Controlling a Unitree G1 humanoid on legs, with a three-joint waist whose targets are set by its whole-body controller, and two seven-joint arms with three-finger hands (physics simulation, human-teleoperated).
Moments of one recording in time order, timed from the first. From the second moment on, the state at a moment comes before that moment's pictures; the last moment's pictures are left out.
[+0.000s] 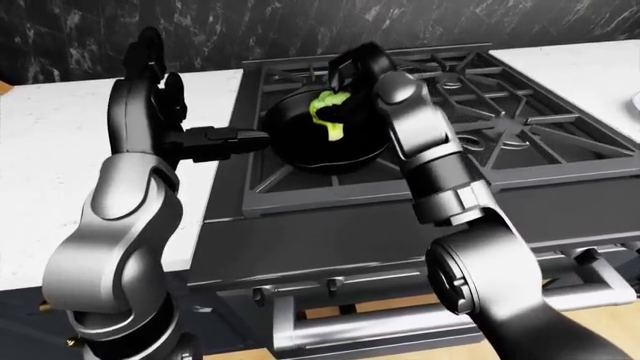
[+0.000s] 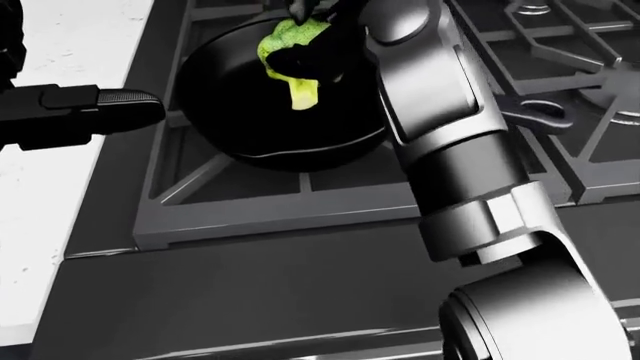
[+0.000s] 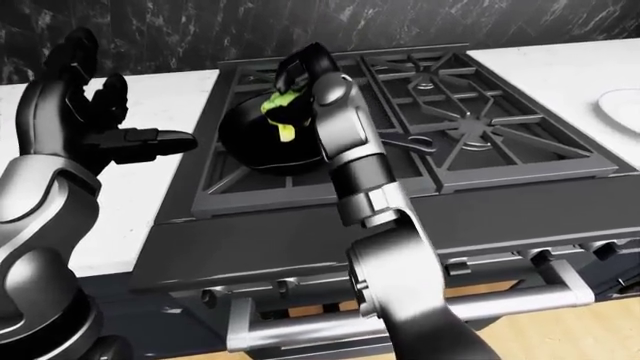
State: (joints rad) left arm -0.68 0.29 0.23 -0.59 -0.27 1.06 0.23; right arm -1.32 -0.07 -0.01 0.75 -0.36 0.56 0.16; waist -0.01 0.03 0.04
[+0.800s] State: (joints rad) left arm -0.69 0.30 0.24 -0.60 -0.29 1.07 0.24; right arm -1.38 -0.04 -0.02 1.14 -0.29 0.23 -0.05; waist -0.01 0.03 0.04
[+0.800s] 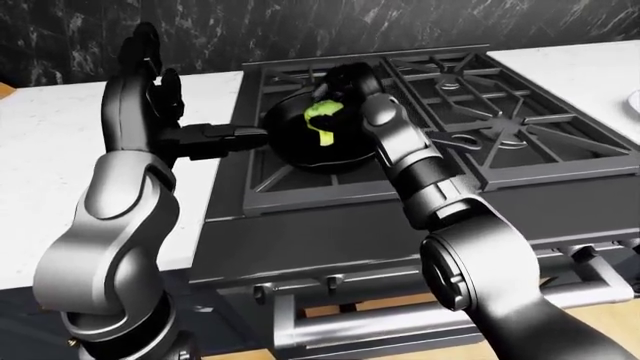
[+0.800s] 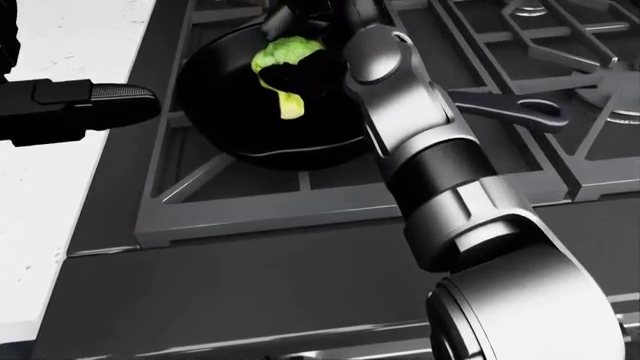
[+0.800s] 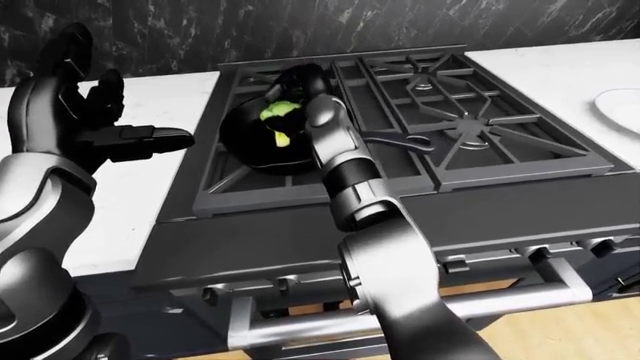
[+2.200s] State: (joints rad) left arm -0.71 0.33 0.26 -0.62 -0.34 1.08 0.27; right arm -1.33 -0.08 0.00 0.42 -0.27 0.70 -0.01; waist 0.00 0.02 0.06
